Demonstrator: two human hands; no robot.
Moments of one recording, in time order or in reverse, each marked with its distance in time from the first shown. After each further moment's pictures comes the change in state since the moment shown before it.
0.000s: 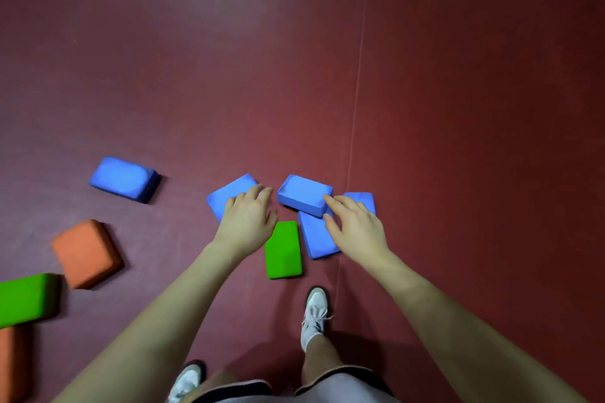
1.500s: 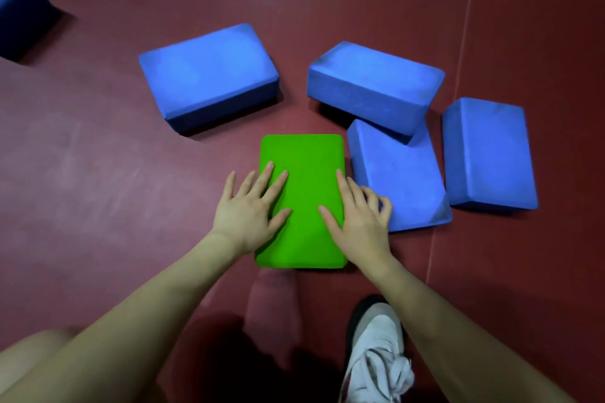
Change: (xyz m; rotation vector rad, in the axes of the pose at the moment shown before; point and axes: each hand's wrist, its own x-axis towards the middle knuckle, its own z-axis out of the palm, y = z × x) left_hand 0.199 -0.240 0.620 0.244 -0.057 0.018; right_hand 0.141 0.191 0.642 -0.080 0.158 -0.053
